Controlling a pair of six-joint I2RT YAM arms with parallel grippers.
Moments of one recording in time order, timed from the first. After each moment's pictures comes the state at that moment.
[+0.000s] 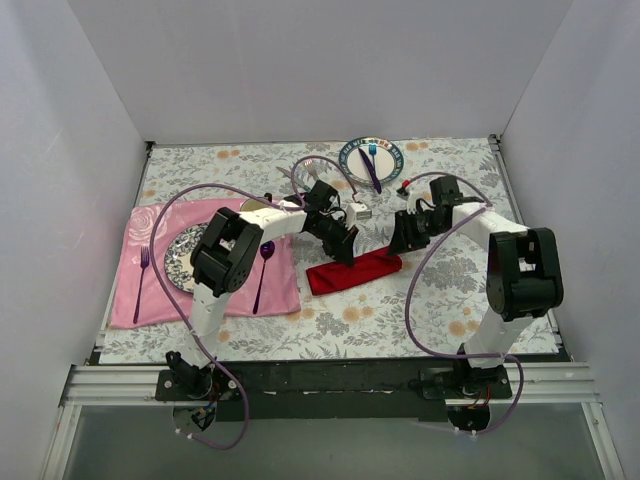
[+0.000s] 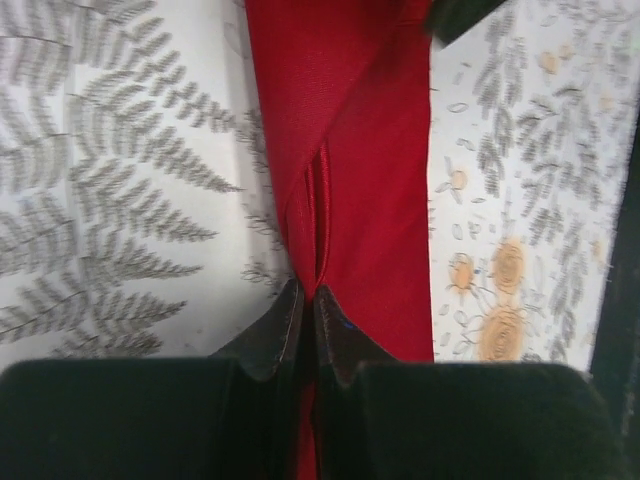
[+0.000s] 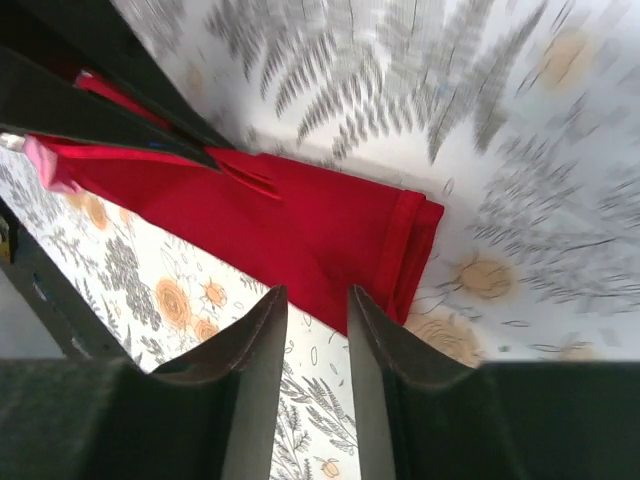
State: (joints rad) left arm -0.62 2.21 1.55 -0.42 0.83 0.28; right arm 0.16 1.75 1.05 -0.51 -0.71 -0.11
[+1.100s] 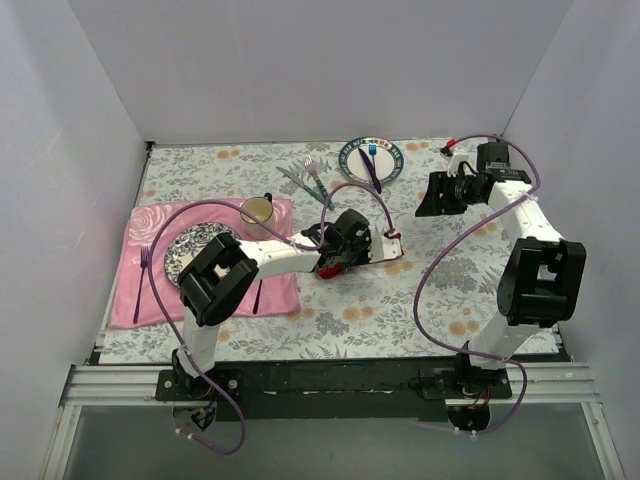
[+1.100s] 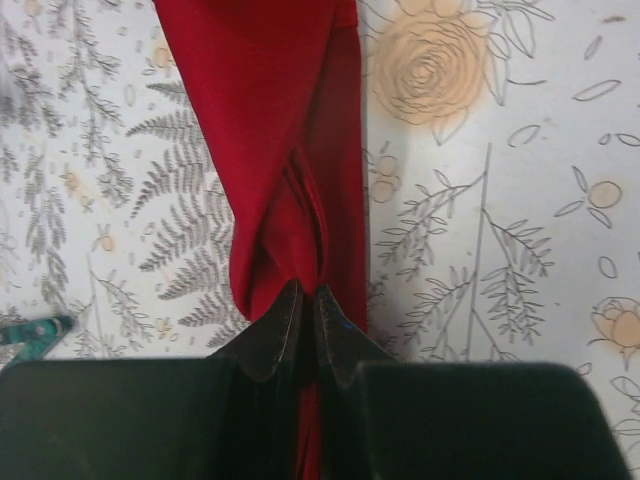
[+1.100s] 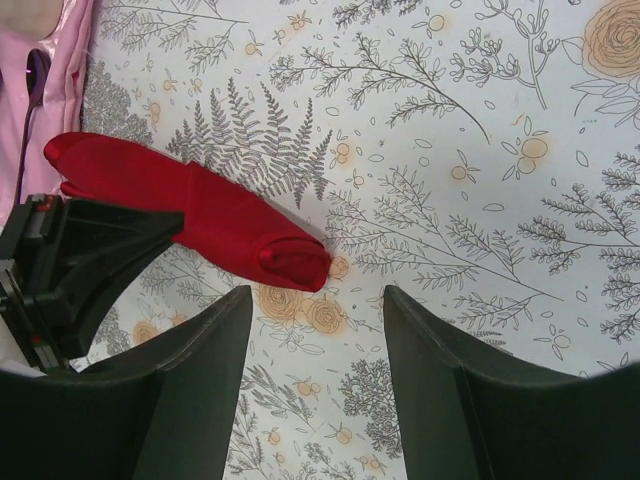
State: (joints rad) left arm -0.89 1.96 1.30 -0.11 0.10 0.65; right arm -0.05 1.68 1.35 -0.69 -0.67 -0.16
